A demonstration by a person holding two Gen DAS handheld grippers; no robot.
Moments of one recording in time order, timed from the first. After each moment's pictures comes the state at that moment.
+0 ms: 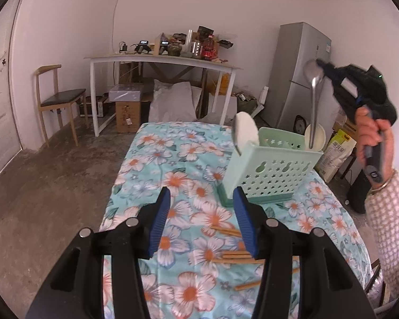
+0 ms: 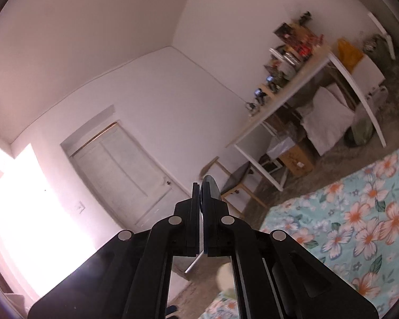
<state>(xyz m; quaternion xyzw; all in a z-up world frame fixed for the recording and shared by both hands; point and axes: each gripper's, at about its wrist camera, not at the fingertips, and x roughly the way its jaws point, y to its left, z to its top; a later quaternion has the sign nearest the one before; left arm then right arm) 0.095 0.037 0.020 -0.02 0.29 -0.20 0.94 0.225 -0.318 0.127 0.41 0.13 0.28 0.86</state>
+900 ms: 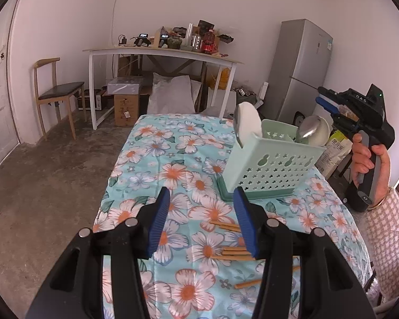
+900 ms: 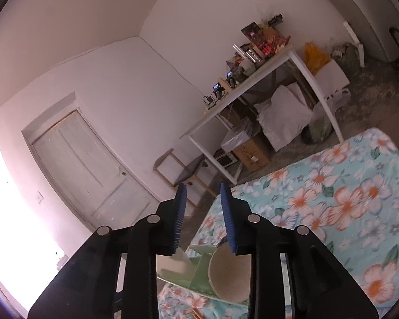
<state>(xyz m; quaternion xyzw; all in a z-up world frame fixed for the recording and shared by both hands) 0.102 0.032 0.011 -0.03 0.31 -0.20 0.93 0.197 -0.327 0.099 0.34 0.17 0.18 0.91</state>
